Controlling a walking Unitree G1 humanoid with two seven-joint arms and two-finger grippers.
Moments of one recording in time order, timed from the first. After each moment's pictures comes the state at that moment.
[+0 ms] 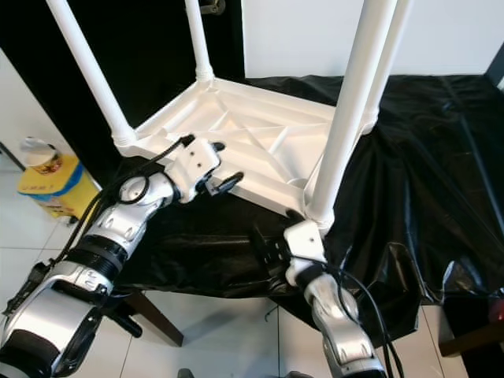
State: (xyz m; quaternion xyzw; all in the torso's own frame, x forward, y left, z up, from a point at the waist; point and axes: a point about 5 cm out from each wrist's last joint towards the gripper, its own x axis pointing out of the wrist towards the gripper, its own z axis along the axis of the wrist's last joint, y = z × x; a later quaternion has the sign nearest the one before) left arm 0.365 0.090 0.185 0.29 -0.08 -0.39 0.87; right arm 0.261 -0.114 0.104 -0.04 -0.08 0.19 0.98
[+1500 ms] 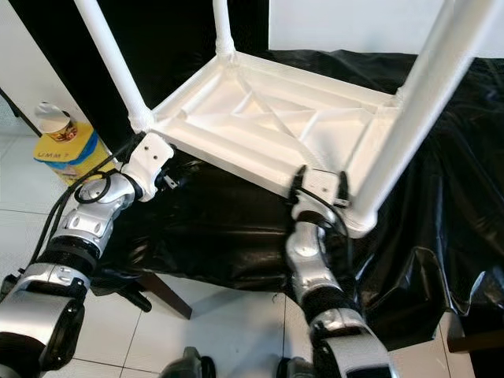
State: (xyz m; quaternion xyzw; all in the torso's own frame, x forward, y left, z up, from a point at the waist) left arm 0.372 0.146 0.173 0.26 -0.01 -0.30 0.92; right arm 0.322 -0.160 0.112 -0.01 -0.14 -0.23 0.96
